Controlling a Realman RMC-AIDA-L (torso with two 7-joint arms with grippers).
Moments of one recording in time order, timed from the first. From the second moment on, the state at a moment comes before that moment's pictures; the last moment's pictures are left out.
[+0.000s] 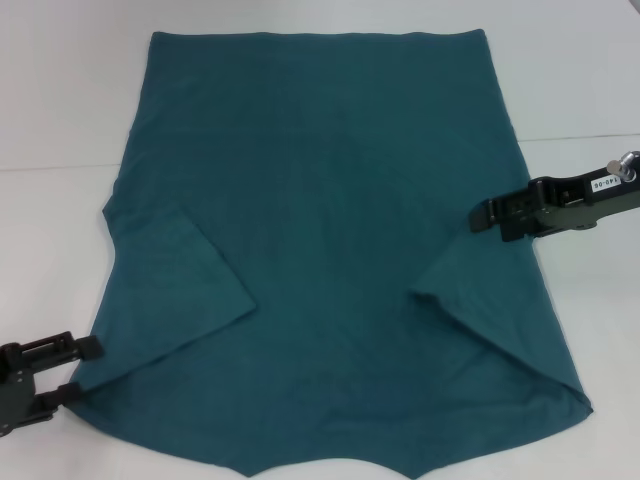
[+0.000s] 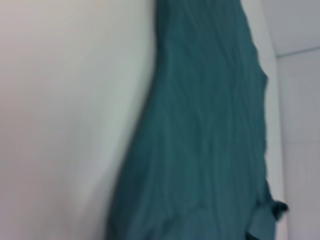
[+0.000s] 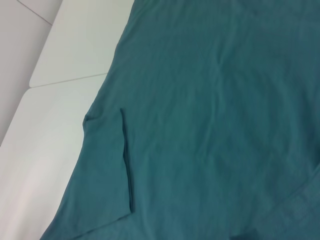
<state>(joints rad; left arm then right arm) -0.38 -2.08 0.42 0.83 2.24 1.59 -2.59 0.77 1.86 -0.75 -0.71 -2.31 -1.50 2.54</state>
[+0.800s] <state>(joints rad) -0.37 -2.08 0.40 0.79 2.28 1.46 -2.63 0.77 1.86 -0.75 -0.70 -2.31 -1.49 2.54</state>
